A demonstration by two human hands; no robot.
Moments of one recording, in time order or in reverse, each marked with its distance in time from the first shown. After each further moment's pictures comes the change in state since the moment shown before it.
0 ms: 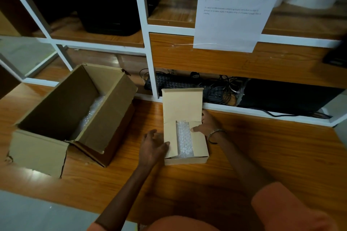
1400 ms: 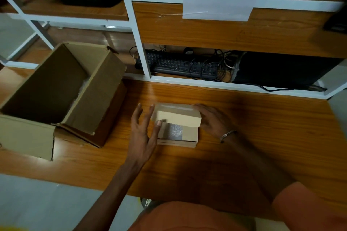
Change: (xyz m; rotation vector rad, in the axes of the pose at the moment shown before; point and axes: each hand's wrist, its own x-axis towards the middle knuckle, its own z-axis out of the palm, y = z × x) left_hand -0.070 0.042 -0.031 -0.020 0.077 0.360; right_hand -0.088 0.036 -0.023 -0.515 -0.018 -0.399
